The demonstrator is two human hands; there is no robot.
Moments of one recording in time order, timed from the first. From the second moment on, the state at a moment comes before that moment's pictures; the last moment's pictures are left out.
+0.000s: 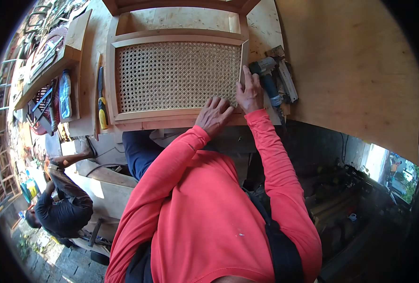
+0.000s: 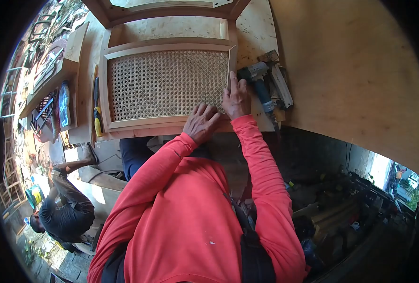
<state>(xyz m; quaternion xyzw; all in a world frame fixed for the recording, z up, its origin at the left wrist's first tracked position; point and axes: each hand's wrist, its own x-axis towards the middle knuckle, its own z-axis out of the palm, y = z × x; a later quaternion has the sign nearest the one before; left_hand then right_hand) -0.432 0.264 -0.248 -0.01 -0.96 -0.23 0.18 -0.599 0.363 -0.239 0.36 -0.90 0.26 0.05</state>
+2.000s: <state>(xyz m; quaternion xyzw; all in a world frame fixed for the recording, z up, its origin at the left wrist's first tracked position) -0.436 0.269 -0.255 -0.03 -0.97 -0.20 0.12 -0.643 0.320 -0.252 0.34 -0.88 0.30 0.11</state>
